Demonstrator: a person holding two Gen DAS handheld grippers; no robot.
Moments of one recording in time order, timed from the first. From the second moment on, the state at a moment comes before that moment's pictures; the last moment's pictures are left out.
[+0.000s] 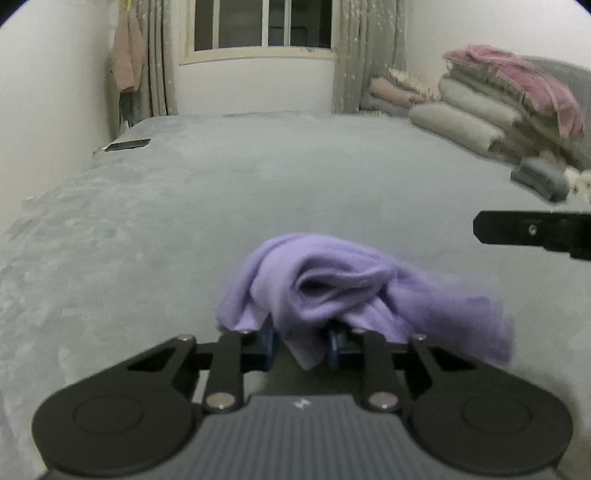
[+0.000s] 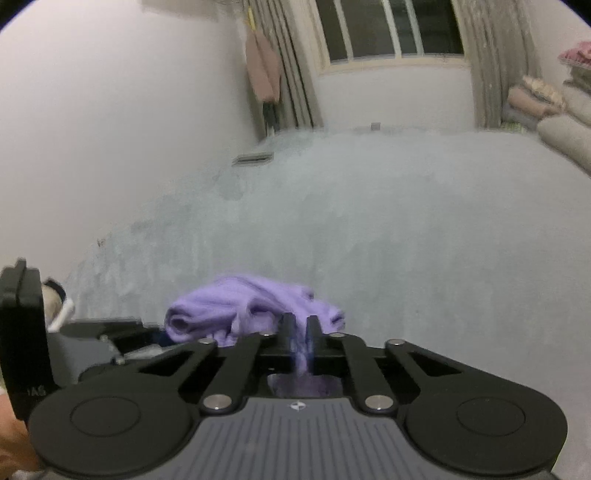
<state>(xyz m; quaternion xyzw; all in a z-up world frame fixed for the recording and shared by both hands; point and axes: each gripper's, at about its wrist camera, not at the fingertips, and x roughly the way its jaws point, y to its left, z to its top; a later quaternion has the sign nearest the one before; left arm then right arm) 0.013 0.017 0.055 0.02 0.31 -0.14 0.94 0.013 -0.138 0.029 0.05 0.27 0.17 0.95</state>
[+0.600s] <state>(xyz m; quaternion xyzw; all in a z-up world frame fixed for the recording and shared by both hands) -0.014 0.027 0.074 0.03 0.30 -0.13 0.94 0.008 -0.128 0.011 -0.01 0.32 0.19 0.93</state>
